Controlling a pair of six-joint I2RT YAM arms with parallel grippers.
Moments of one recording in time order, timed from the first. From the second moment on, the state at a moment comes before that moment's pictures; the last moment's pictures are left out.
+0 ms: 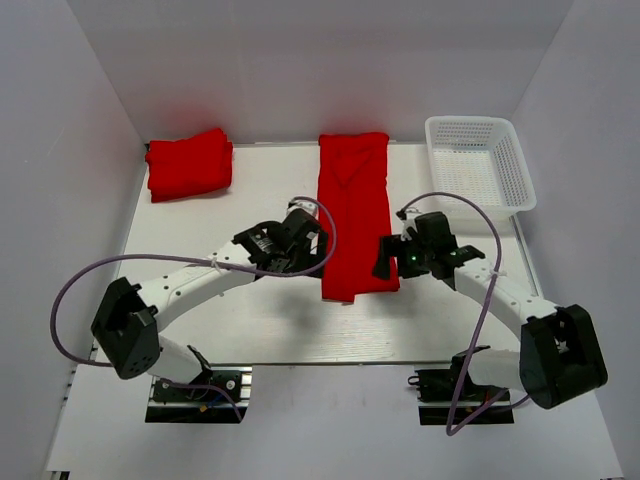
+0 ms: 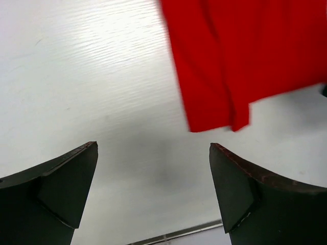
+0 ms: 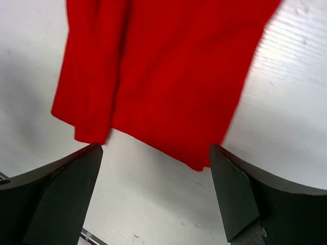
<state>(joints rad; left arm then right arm) -0.86 1.45 1.14 -0.66 -0.28 -0.54 0.39 1.24 0.68 -0.30 -0.28 0.23</state>
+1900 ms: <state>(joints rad) -0.76 1.56 0.93 -0.47 -0.22 -0.64 0.67 1.61 0.95 -0.47 0.36 0.39</state>
